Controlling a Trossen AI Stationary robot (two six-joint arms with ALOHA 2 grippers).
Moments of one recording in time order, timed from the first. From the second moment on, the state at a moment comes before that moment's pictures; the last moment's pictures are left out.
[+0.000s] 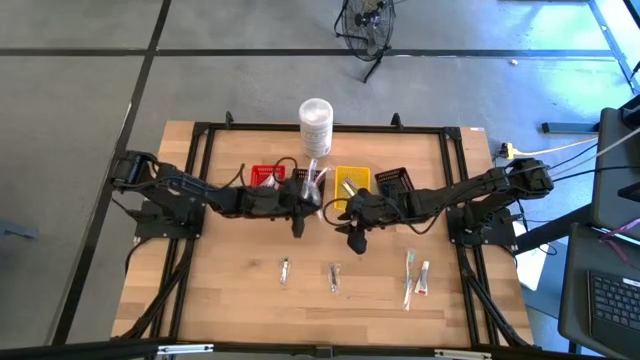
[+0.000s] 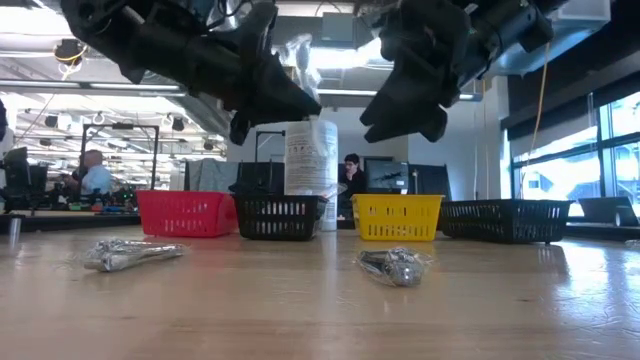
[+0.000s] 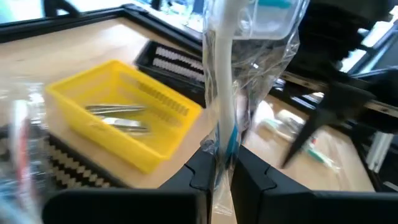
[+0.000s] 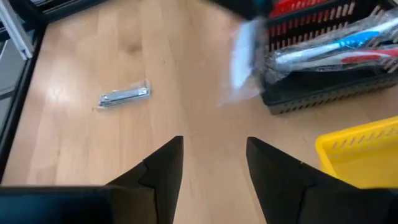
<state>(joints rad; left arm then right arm) -0.06 1.50 0.62 0.60 -0.26 -0.50 0.16 1.52 0.84 0.01 0.12 0.44</state>
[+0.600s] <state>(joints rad) 0.22 1.45 0.95 -0.33 -0.13 -0.59 0.17 1.52 0.84 0.01 0.12 0.43</state>
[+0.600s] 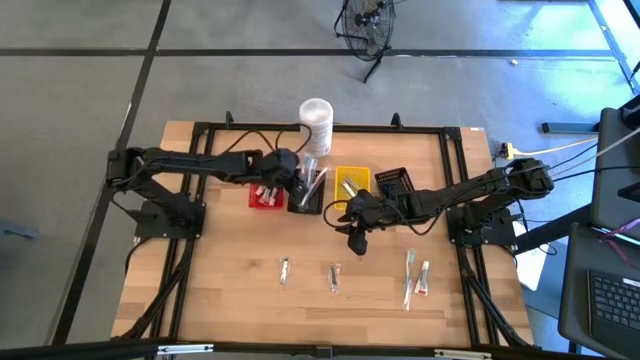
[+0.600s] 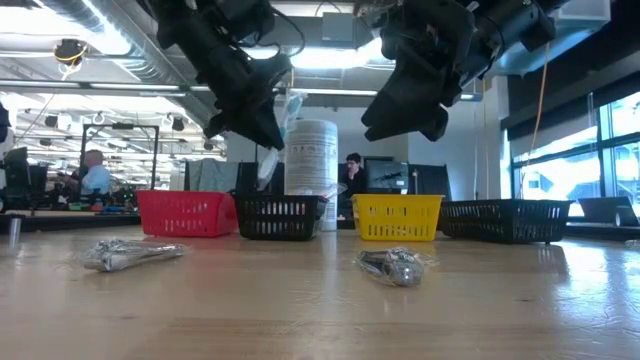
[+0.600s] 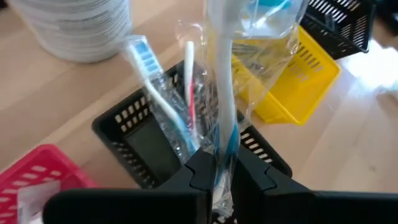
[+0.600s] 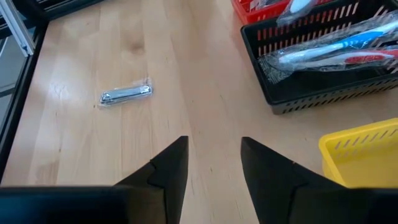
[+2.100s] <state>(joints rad) 0.18 1.50 0.94 -0.40 -0.15 -0.61 0.17 1.52 0.84 0.01 0.12 0.43</state>
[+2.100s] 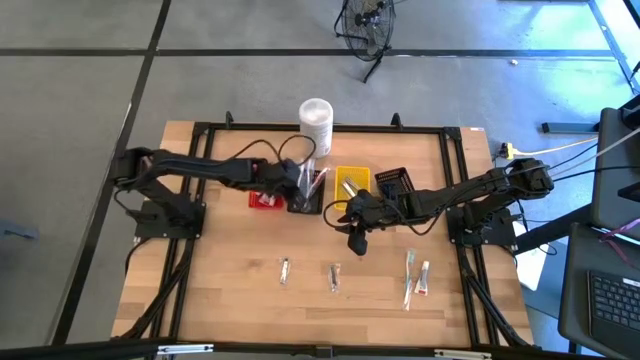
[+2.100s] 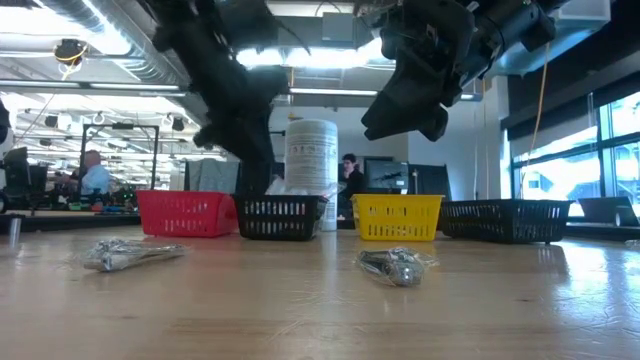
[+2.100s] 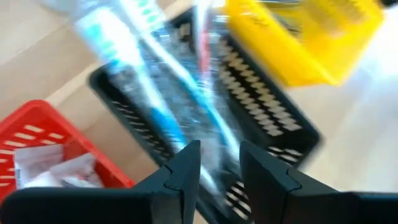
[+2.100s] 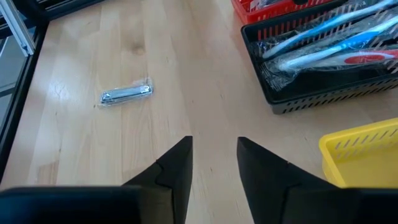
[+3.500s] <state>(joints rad) -0.44 1.66 0.94 -0.46 -0.18 -1.28 0.23 1.52 0.84 0.01 0.14 0.40</state>
